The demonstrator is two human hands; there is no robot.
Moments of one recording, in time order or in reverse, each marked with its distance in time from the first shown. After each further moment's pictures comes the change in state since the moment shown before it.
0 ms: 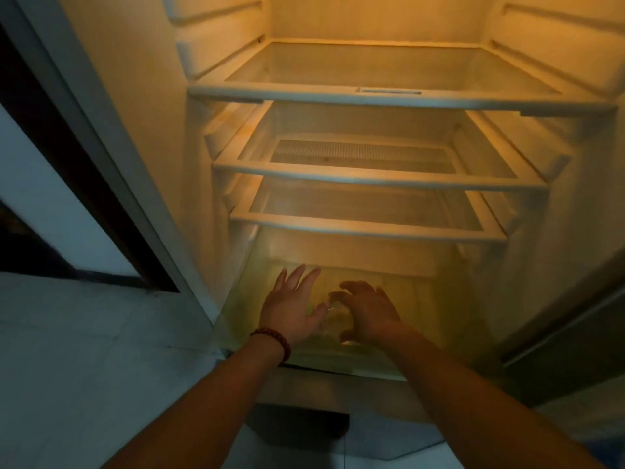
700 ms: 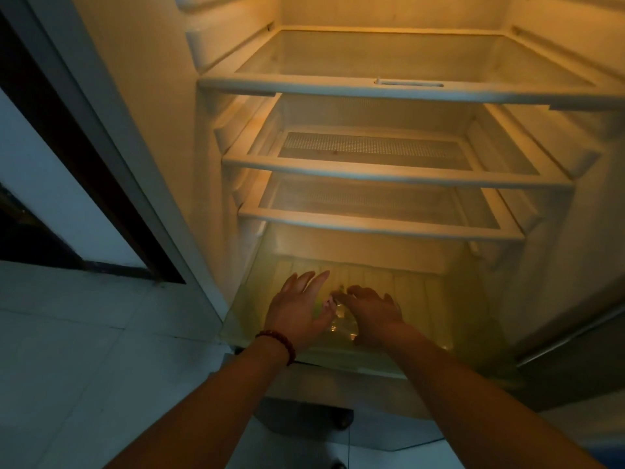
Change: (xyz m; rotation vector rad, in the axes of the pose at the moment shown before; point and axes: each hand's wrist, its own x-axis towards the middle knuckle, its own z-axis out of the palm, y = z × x) left_hand -0.007 -0.006 0.001 -0.010 0.007 0.032; right_hand 0.005 -0.007 0.013 -0.038 -0.051 0.007
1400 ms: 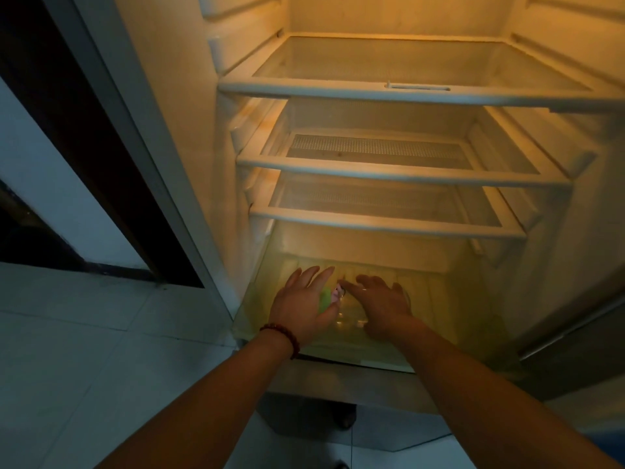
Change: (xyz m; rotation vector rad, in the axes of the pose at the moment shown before) left_hand -0.007 0.001 -0.016 0.013 -0.013 0.028; right_hand -0.007 -0.005 -0.015 -0.094 0.067 0.040
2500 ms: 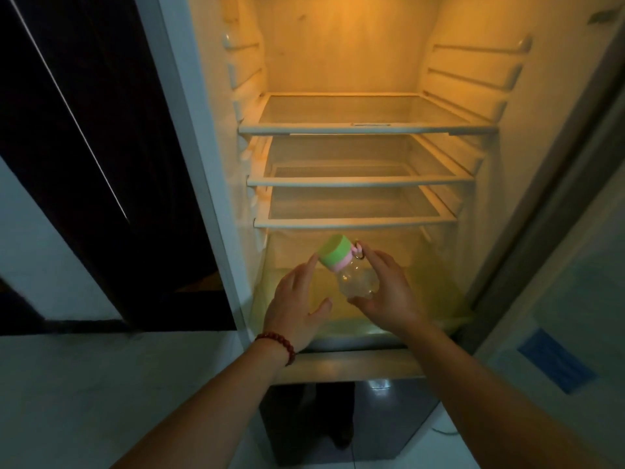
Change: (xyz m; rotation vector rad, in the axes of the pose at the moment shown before) left_hand -0.074 0.006 -0.042 -0.266 0.201 0.221; right_hand -0.112 -0.050 -0.047 0.669 0.754 0.016
